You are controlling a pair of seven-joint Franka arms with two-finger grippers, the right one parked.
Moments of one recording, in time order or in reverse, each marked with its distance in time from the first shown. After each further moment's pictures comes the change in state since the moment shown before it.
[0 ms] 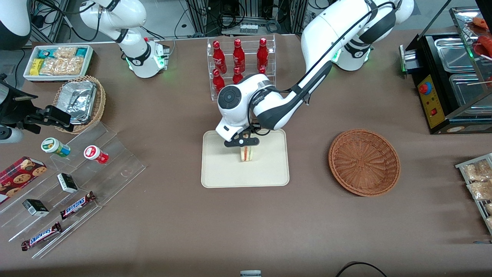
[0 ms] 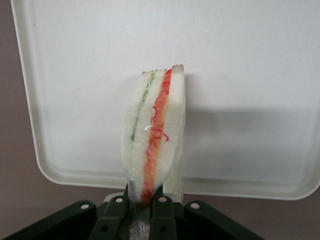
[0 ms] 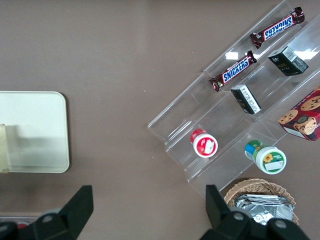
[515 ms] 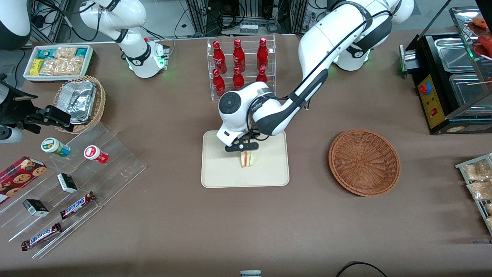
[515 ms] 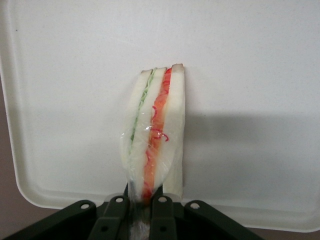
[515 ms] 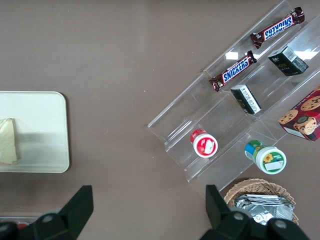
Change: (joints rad) arm -0.001 0.054 0.000 0.006 0.049 0.050 -0.029
